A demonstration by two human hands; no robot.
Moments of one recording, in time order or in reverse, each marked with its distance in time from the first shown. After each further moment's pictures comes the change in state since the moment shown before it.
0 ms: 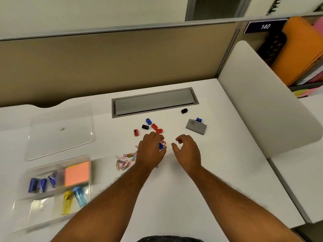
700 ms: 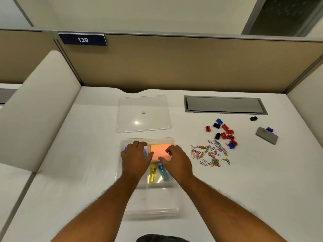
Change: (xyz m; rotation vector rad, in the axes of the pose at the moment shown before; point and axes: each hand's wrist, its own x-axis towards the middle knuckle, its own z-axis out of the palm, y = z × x) left_hand -0.183 -0.311 -0.152 0.107 0.298 -0.340; right_hand -0.179 -0.240 0.204 -0.069 -0.282 -0.253
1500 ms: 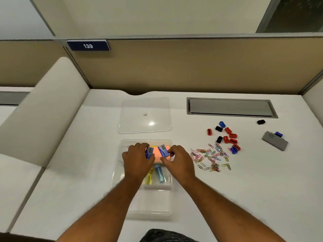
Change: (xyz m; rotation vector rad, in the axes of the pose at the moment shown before) left_hand -0.009 0.046 0.001 0.071 0.049 -0.092; right_hand 0.005 0.021 -0.038 0.150 -0.017 -0.084
